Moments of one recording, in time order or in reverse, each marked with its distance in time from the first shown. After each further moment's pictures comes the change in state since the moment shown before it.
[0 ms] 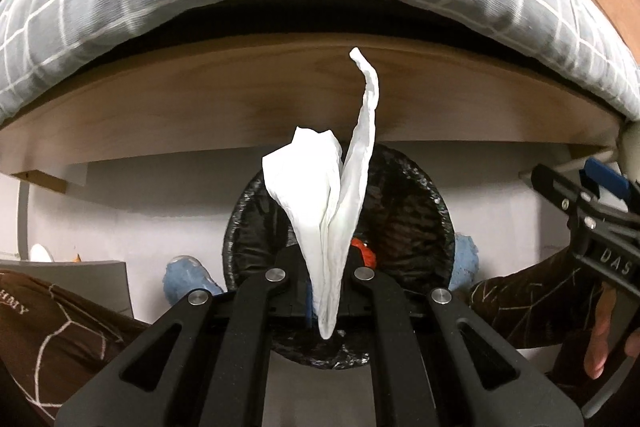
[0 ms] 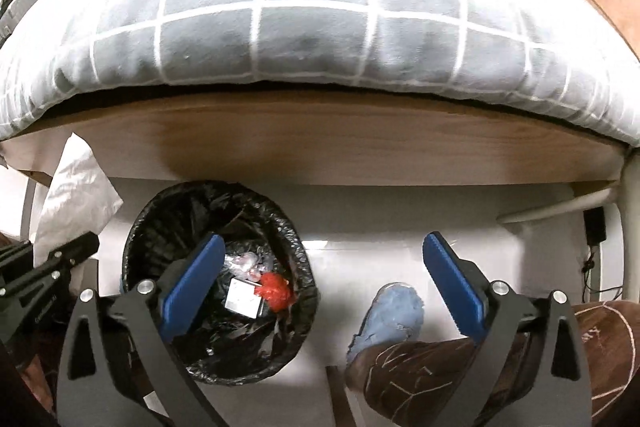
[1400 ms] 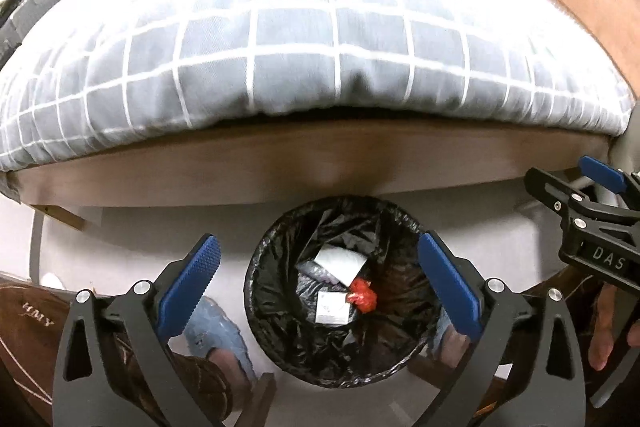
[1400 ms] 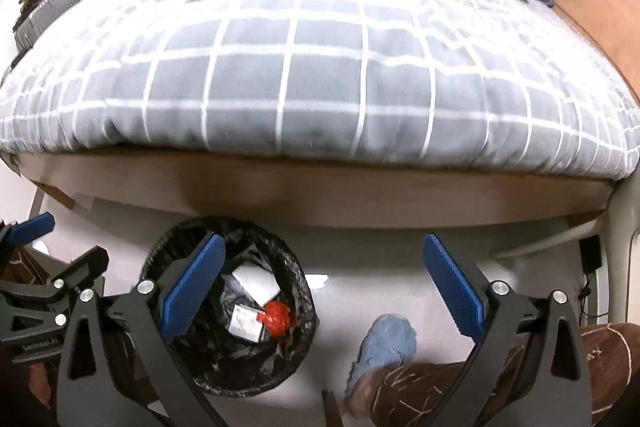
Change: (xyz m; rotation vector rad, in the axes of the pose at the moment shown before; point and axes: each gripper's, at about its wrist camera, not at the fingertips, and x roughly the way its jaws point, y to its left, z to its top) left arm -0.062 -0.002 0.005 0.018 -0.205 0.028; right arm -0.056 0.002 0.012 -0.023 -0.161 0.023
